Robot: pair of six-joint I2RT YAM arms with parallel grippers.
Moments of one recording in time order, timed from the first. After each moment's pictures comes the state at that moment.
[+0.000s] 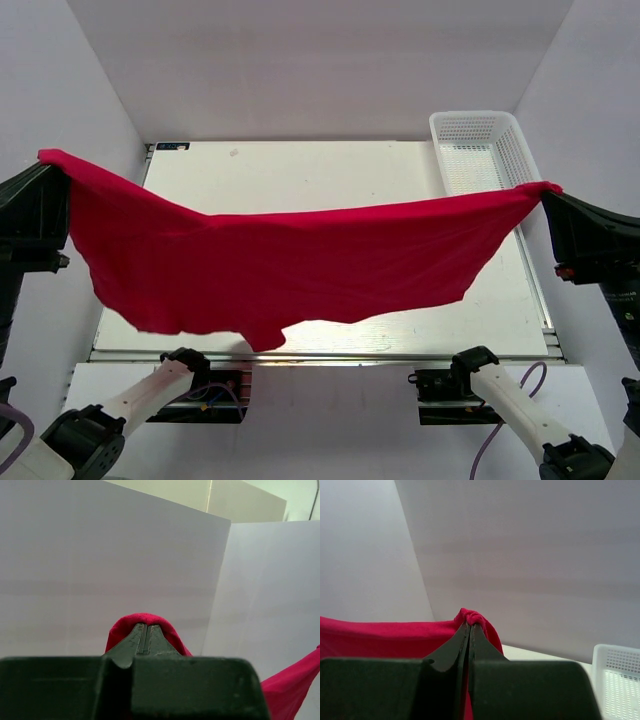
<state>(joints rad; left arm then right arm) -0.44 0.87 2.15 -0.64 -0.03 -0.17 0.35 0.67 1.77 -0.64 -0.12 0.24</state>
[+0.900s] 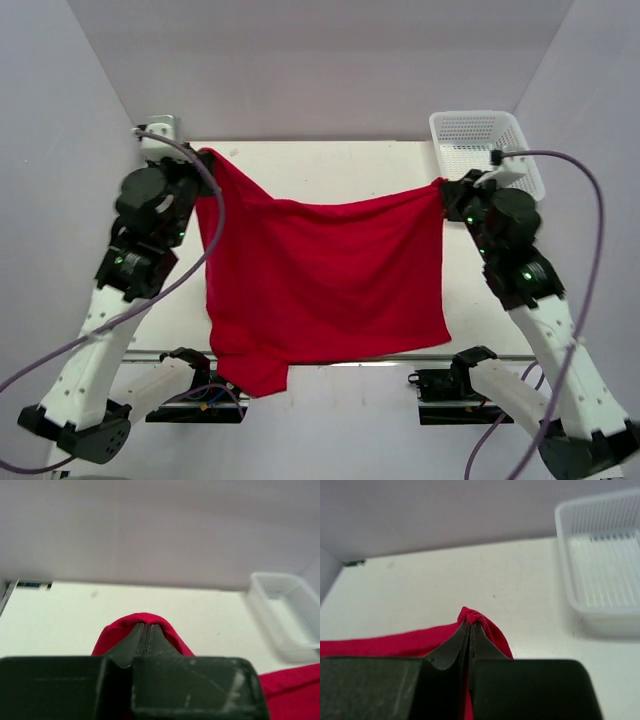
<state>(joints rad) -0.41 0.94 1.36 -0.35 -0.28 -0.18 0.35 0.80 1.07 -0.32 0.14 0.29</state>
